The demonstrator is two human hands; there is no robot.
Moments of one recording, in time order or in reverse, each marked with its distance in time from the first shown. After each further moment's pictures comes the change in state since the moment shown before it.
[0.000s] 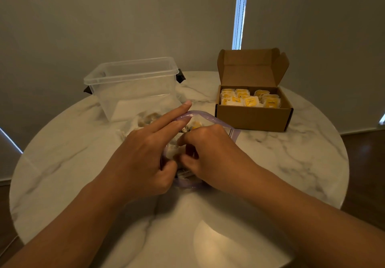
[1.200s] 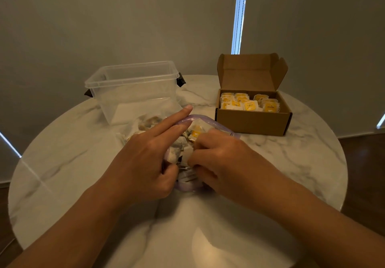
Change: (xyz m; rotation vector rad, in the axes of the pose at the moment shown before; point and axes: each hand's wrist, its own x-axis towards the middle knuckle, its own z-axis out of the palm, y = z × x) left_hand -0.001 -0.005 0.001 0.015 0.062 0.019; right_hand -0.024 0.006 -0.018 -0.213 0.081 -0.369
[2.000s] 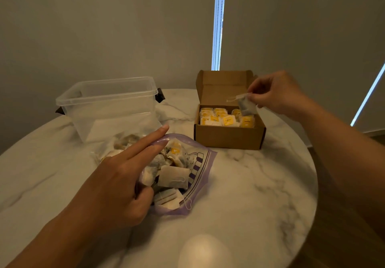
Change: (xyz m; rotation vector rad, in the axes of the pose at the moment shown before) left_hand 0.000 0.003 0.000 -0.012 -0.070 -0.021; right_hand 0.011 0.186 -0.088 0.158 0.250 0.798
